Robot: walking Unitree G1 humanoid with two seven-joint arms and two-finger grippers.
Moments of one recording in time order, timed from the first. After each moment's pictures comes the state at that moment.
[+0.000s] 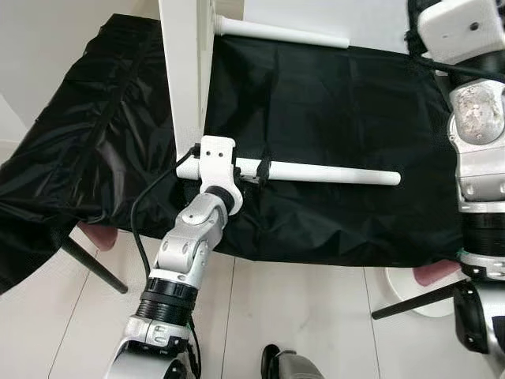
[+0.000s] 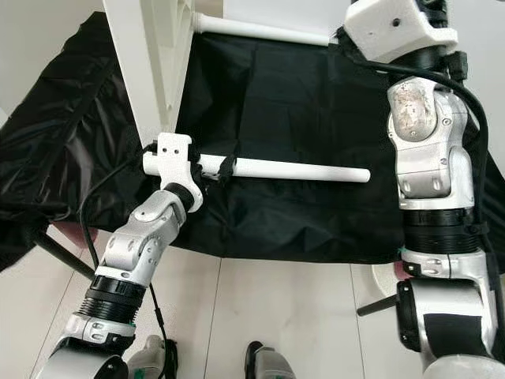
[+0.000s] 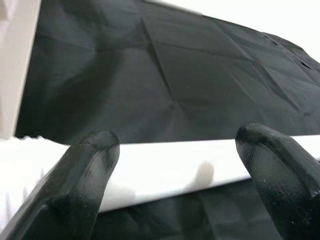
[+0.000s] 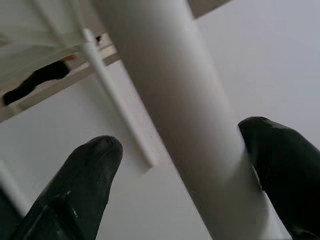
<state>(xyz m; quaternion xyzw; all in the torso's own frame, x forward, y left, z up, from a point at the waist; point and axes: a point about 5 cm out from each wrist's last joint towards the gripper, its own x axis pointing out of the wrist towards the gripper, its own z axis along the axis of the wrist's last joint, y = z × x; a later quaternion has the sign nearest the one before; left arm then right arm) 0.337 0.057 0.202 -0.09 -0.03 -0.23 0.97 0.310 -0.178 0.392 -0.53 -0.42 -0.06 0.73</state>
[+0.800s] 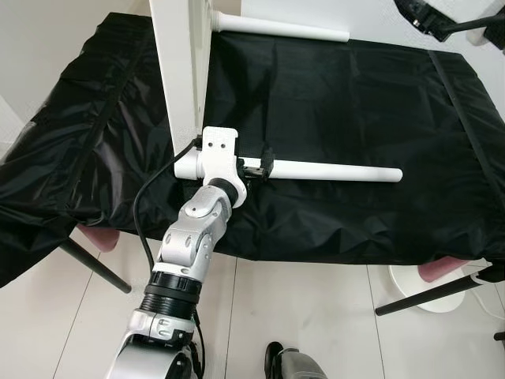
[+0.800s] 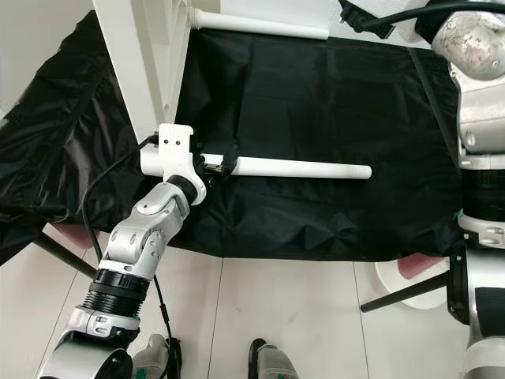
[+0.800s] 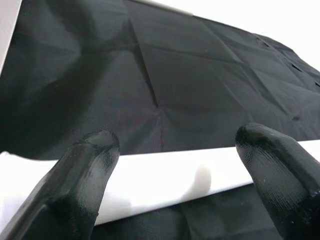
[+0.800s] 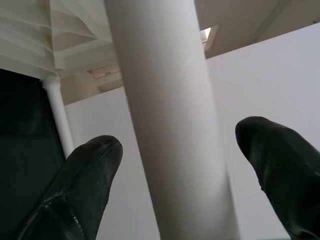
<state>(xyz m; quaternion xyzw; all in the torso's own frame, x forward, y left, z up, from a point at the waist) 0.336 0.047 0.205 -0.11 -0.03 -0.24 0.97 0.294 -0.174 0.440 -0.63 -0.34 0.09 0.69</state>
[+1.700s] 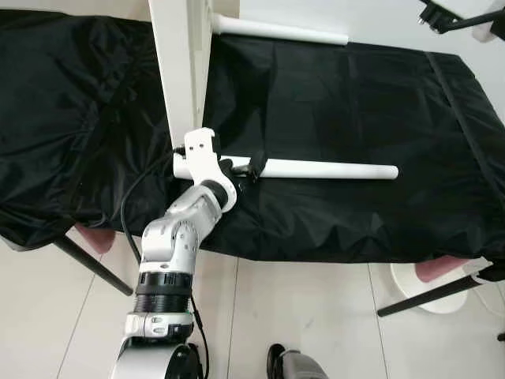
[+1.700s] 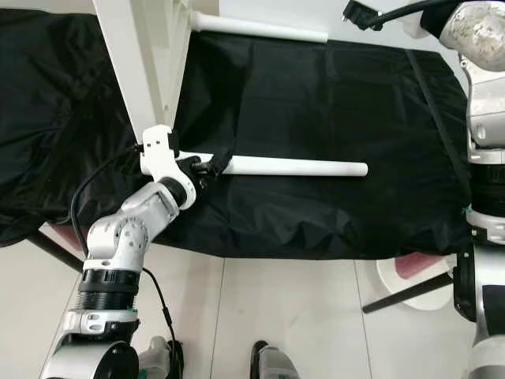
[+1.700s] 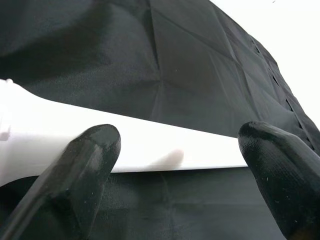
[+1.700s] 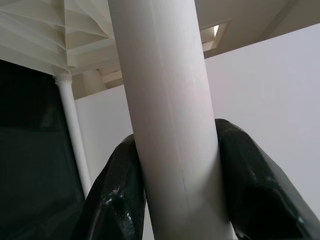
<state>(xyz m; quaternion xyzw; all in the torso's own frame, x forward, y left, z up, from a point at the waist) 0.346 0.073 0.204 -0.25 0.08 -0.22 0.94 0.297 -0.177 0.437 -0.64 -0.31 0.10 0.70</state>
